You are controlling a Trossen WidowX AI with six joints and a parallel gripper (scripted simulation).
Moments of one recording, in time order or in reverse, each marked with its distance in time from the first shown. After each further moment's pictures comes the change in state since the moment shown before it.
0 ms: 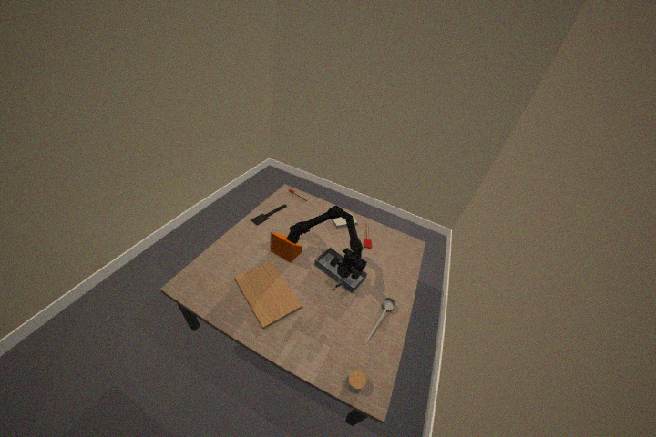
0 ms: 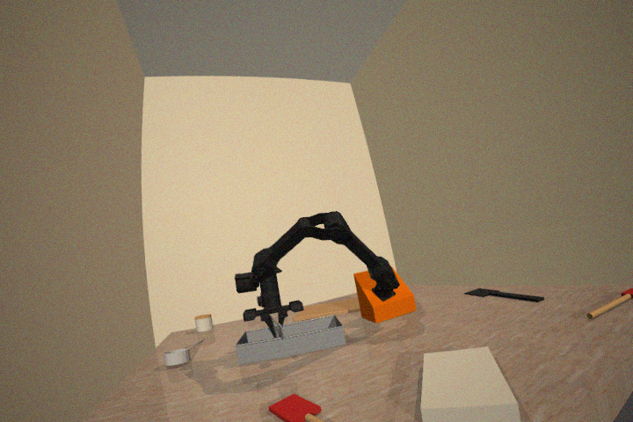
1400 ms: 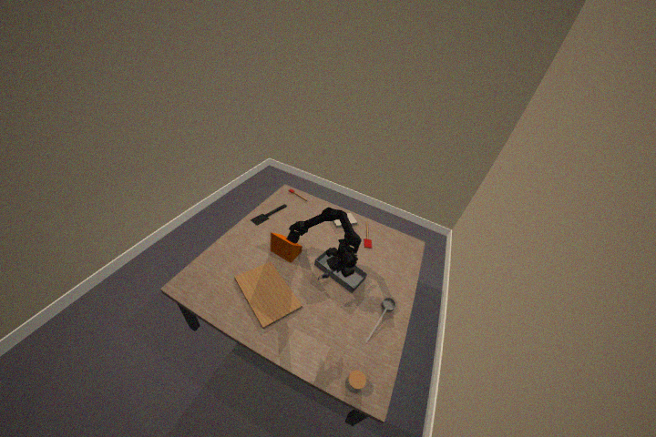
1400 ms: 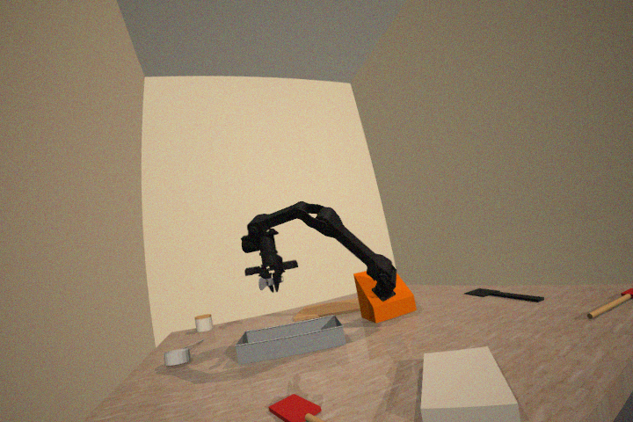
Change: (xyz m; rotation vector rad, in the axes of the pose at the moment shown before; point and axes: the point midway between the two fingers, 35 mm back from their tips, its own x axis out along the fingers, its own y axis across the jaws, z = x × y) arm -0.134 -0.016 0.095 0.415 -0.013 0.000
